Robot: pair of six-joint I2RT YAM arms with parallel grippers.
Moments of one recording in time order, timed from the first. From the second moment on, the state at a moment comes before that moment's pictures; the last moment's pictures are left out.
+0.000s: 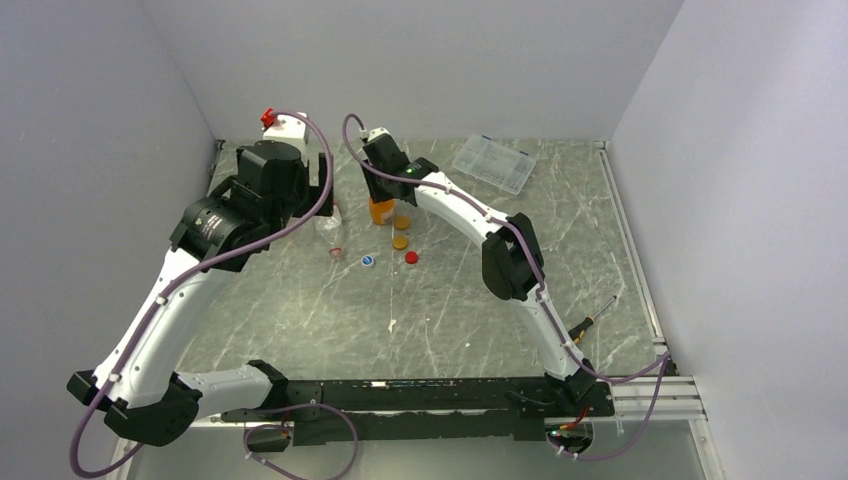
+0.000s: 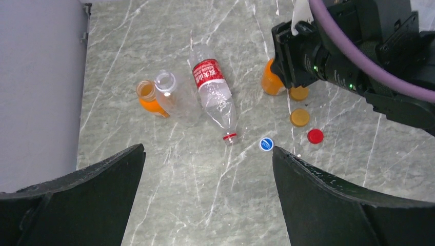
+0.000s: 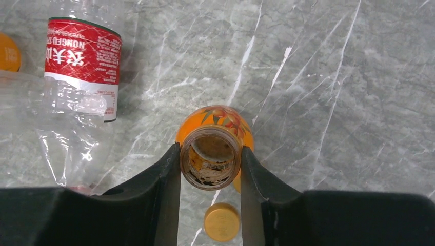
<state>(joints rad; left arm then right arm) -0.59 1.17 1.63 -0.98 -0.53 -0.22 0.74 2.39 2.25 -0.59 0.18 0.23</state>
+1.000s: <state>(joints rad) -0.58 1.05 1.09 -0.34 0.31 0.18 0.57 1.55 1.59 -0.65 -0.32 0.44</state>
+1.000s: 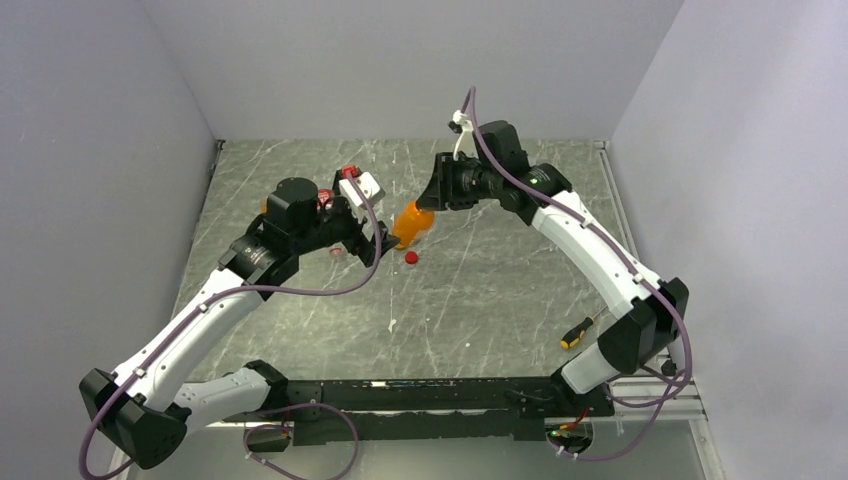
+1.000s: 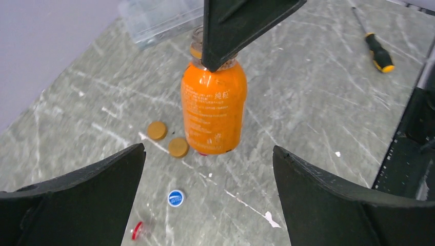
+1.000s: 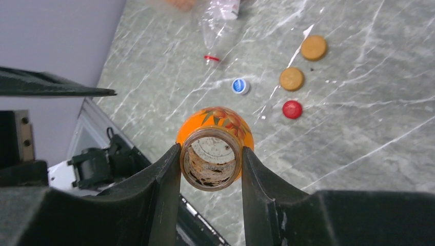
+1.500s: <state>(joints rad) -0.55 1.08 1.03 -0.19 0.59 0.21 0.55 1.42 1.54 -0.56 -0.53 0.50</state>
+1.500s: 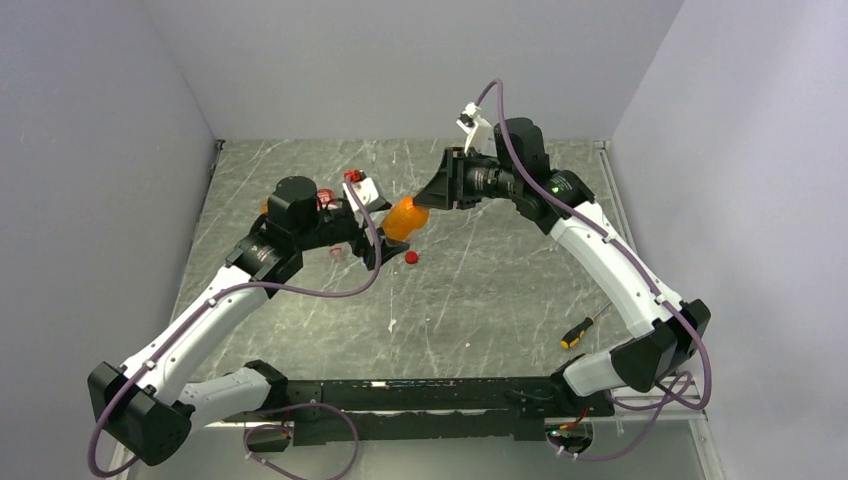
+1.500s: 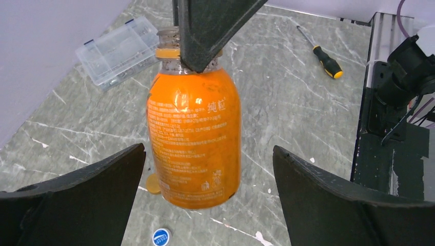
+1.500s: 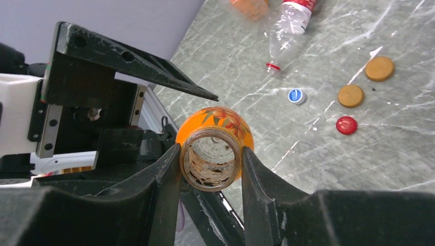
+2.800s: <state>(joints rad) -0.46 1.15 1.02 -0.09 0.65 -0.03 0.55 1.38 1.53 -0.51 -0.44 0.54</state>
